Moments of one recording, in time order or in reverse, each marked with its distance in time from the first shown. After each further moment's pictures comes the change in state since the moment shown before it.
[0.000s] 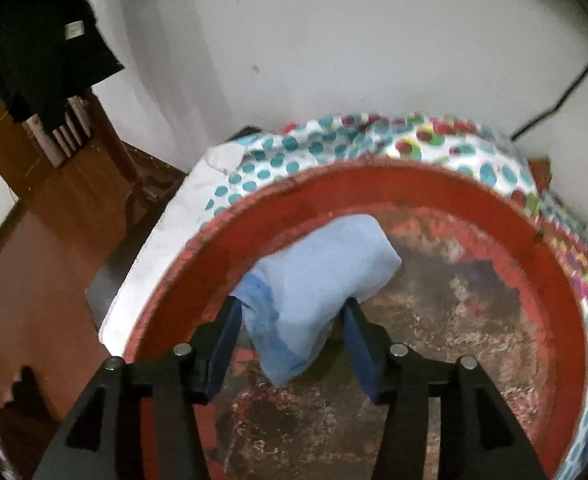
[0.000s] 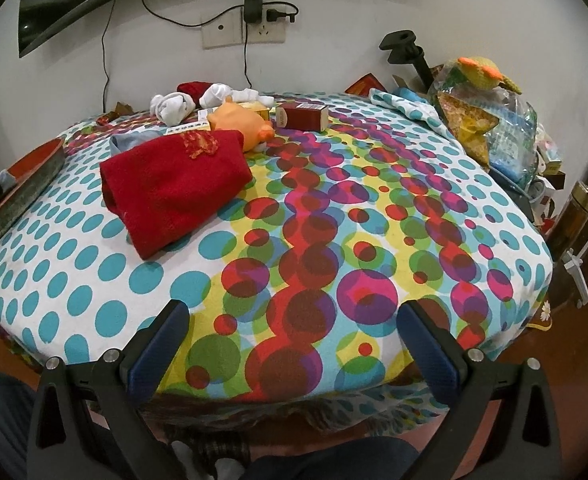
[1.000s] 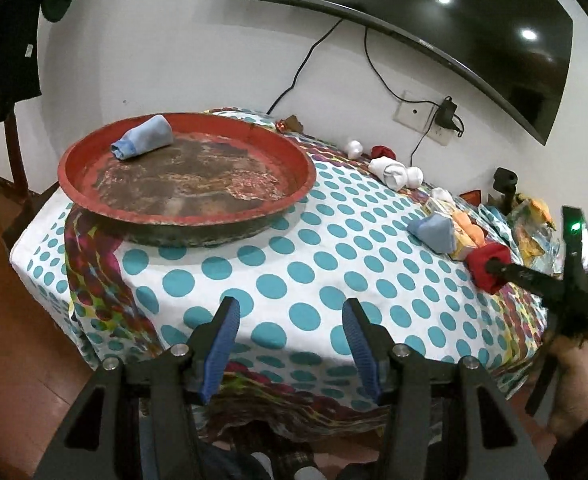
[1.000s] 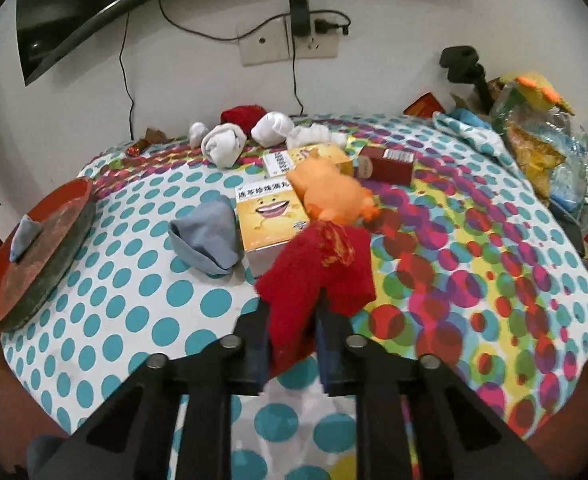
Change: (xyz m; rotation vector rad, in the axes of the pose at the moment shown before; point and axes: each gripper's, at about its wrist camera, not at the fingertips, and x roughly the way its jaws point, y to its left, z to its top) left arm -0.181 -0.039 -0.269 0.184 -0.221 -0.552; right arm 0.021 0.062 0.080 0.037 0.008 0.124
